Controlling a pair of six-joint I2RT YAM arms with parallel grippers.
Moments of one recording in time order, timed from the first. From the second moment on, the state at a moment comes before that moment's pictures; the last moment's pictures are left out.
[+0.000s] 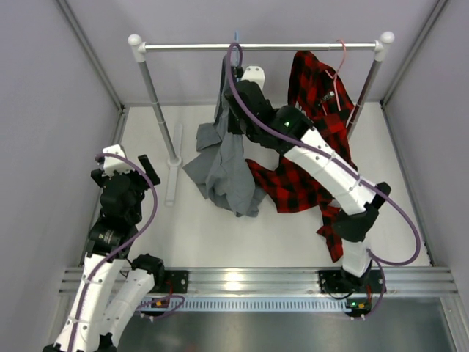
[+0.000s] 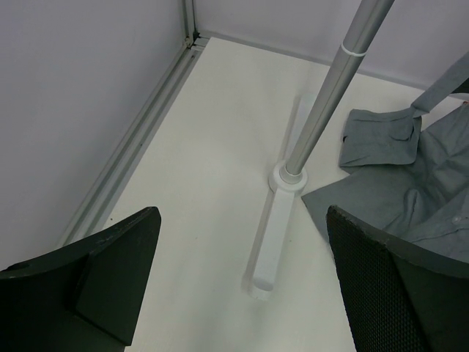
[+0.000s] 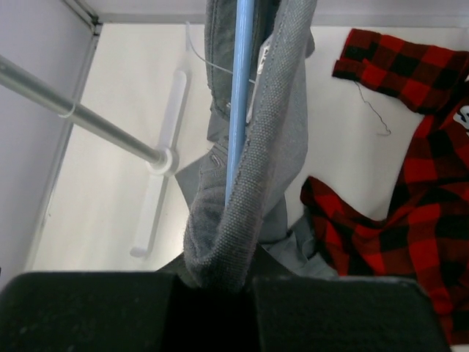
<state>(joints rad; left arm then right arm) -0.22 0.57 0.80 -0.42 -0.51 -0.18 0.95 1.91 2.36 -0.98 0.55 0.55</state>
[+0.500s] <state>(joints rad) -0.20 0.58 0.80 -0.42 -0.48 -0.18 0.95 1.77 2.09 -0.80 0.52 0.56</state>
